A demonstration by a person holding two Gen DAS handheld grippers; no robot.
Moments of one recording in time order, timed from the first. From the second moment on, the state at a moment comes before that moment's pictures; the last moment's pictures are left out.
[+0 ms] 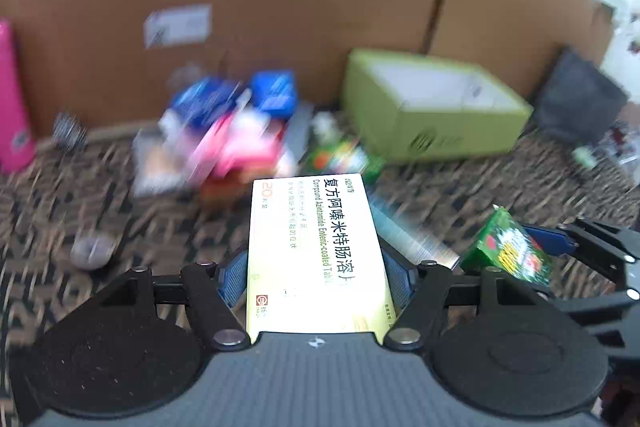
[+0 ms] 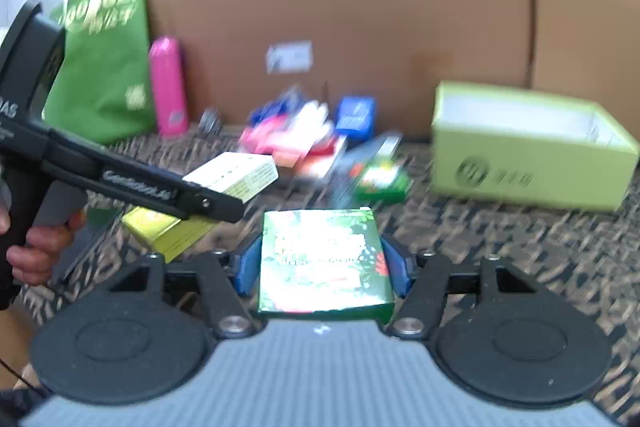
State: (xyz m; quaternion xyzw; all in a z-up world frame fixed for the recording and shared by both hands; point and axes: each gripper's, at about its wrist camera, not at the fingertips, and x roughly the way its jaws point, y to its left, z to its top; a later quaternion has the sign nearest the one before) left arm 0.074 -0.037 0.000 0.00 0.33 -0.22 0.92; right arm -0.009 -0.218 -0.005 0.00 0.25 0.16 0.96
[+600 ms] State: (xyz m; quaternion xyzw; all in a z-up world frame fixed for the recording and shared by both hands) left arm 0.244 -0.214 0.047 0.02 0.26 -0.26 0.93; right arm 0.205 -0.347 0.030 -0.04 0.23 -0.03 0.97
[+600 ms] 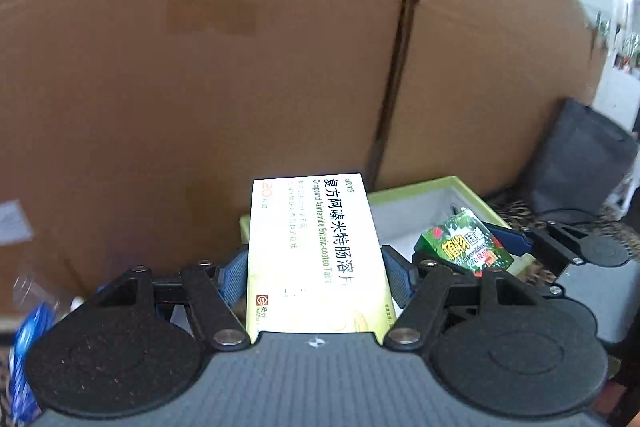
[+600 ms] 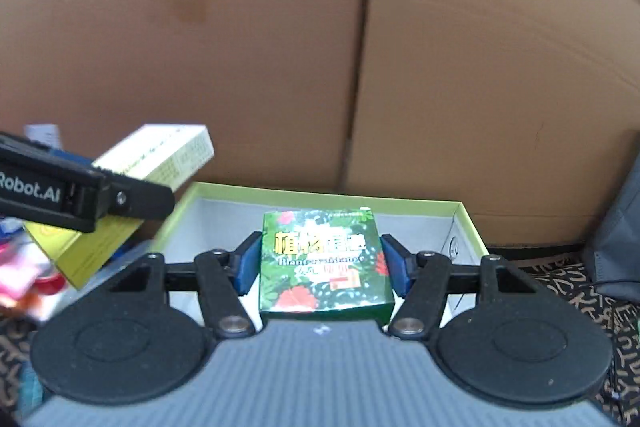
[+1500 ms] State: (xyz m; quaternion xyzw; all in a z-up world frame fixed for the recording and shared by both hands) left arm 0.149 -0.151 0.056 0.01 0.21 -0.24 0.95; right arm 0.126 -0.330 0.039 -0.02 0.16 0.00 0.99
